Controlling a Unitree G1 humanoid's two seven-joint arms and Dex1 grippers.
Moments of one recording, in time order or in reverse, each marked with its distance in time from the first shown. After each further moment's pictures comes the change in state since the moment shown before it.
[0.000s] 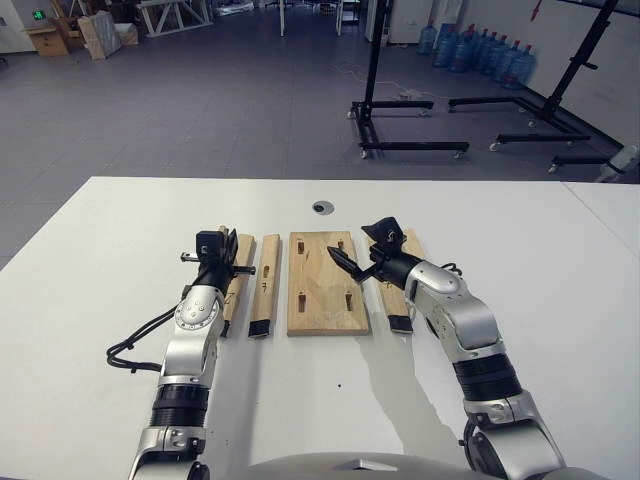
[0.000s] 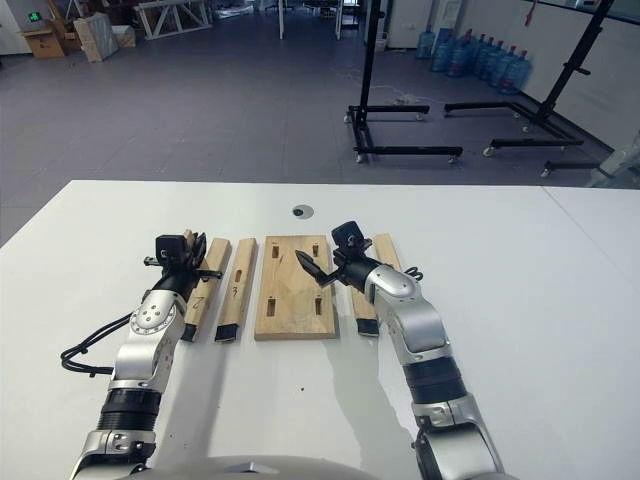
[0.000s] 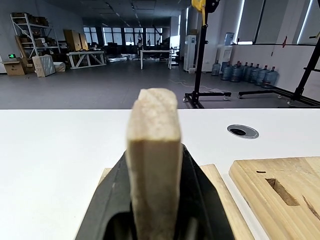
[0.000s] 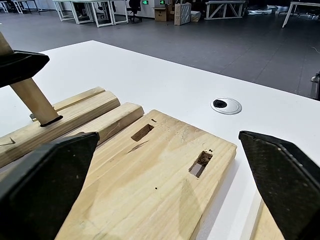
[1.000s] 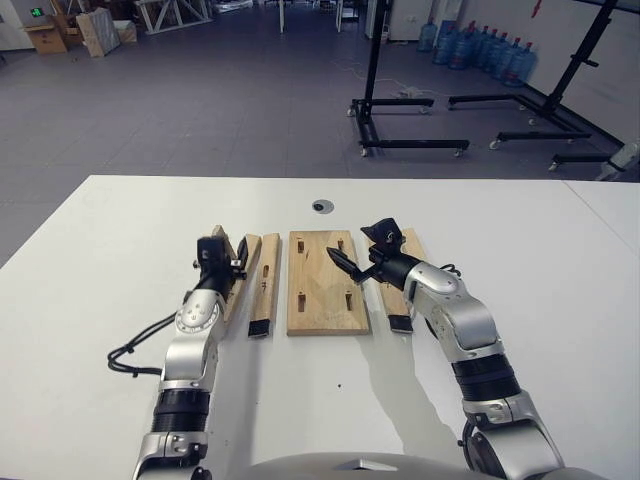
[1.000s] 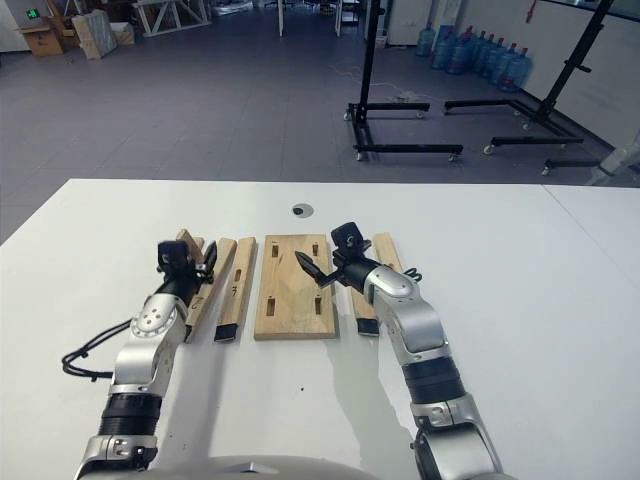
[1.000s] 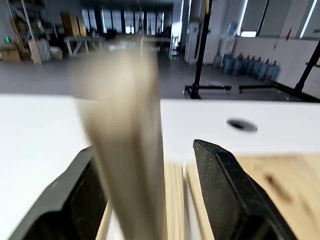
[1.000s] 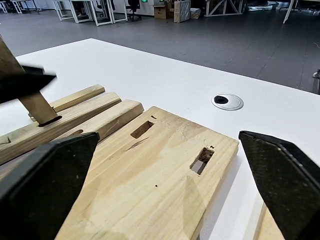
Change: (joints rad) left arm -0.022 -0.004 0.029 -0.116 -0.011 0.107 0.002; right arm 0.000 0.008 0.000 0.009 0.000 0.000 -0.005
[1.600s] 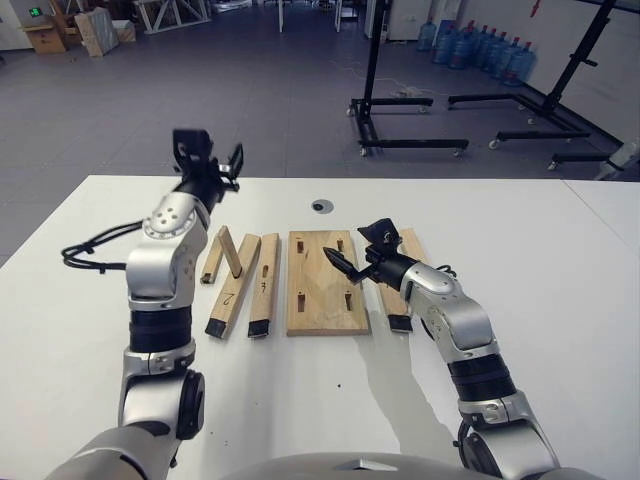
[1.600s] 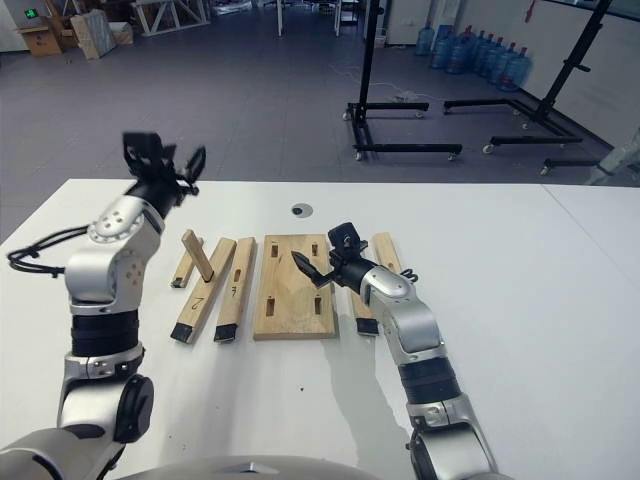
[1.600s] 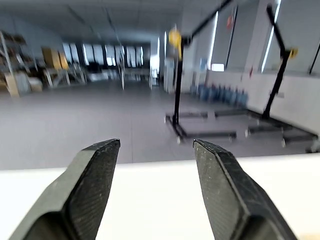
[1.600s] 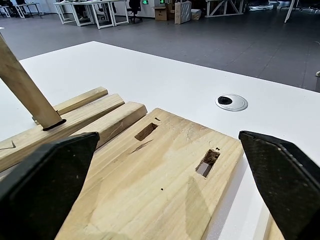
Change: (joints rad) left arm -0.330 0.102 0.045 -0.020 -0.106 0.363 -0.062; right arm -0.001 0.020 0.001 0.004 -0.002 -0.001 -0.003
